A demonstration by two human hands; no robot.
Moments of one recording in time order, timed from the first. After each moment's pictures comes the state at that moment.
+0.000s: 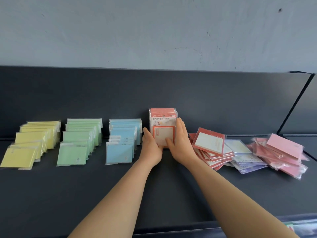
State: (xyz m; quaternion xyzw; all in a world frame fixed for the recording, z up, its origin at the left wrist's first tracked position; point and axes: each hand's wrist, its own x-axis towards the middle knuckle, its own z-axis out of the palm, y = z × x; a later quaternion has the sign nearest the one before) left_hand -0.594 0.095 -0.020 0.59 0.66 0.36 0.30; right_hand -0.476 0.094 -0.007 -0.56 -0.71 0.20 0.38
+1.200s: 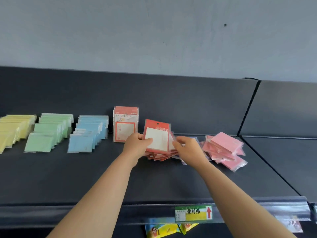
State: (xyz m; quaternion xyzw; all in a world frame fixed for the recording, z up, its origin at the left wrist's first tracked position) left_hand -0.482 0.037 0.020 0.44 0.63 0.46 0.43; right_hand -0.302 0.028 0.019 -0.61 -0.67 0.26 0.34
